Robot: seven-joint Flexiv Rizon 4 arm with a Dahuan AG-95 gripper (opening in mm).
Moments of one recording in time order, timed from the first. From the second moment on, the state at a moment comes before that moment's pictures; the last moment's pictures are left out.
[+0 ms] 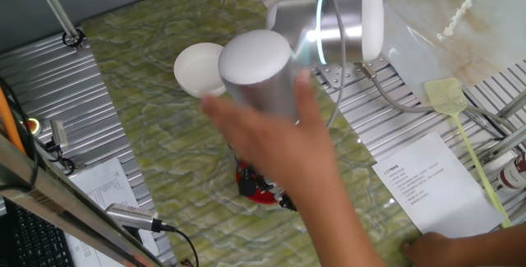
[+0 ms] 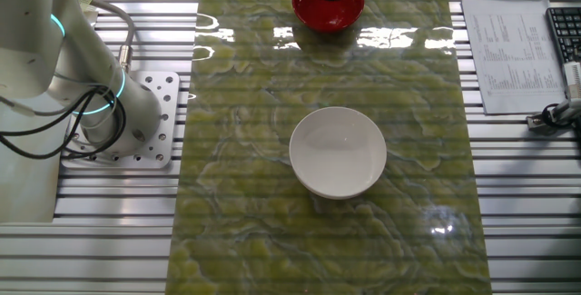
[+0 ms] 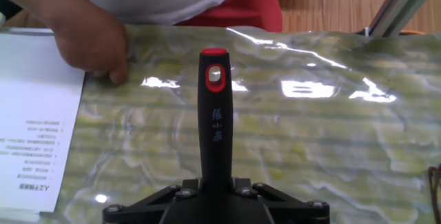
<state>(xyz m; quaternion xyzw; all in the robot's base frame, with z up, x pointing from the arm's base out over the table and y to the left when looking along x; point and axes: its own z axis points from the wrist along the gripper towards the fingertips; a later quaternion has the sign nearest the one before) 0.428 0.415 0.205 -0.73 0.66 0.16 0.07</state>
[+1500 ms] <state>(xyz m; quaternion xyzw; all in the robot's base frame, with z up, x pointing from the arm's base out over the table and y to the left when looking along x) 0.421 0.413 0.197 -0.73 0.67 0.16 0.03</state>
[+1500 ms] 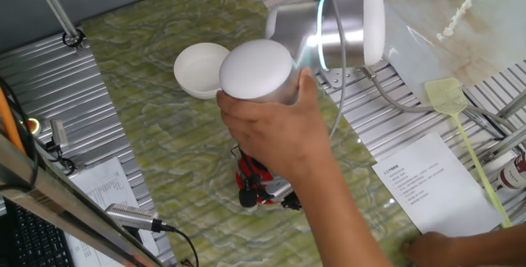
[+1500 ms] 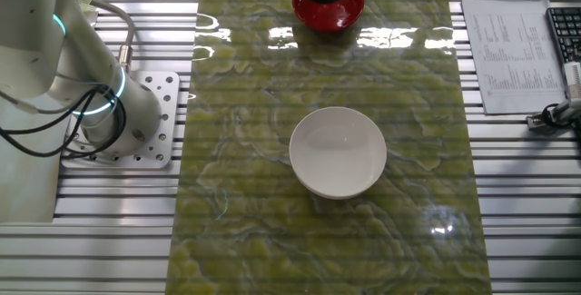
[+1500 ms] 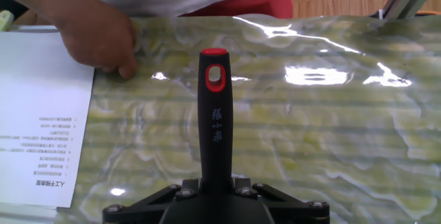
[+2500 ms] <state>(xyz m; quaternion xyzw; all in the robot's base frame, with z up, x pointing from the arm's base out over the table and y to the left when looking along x) 0.426 0.420 0.192 -0.72 0.67 0.16 0.02</state>
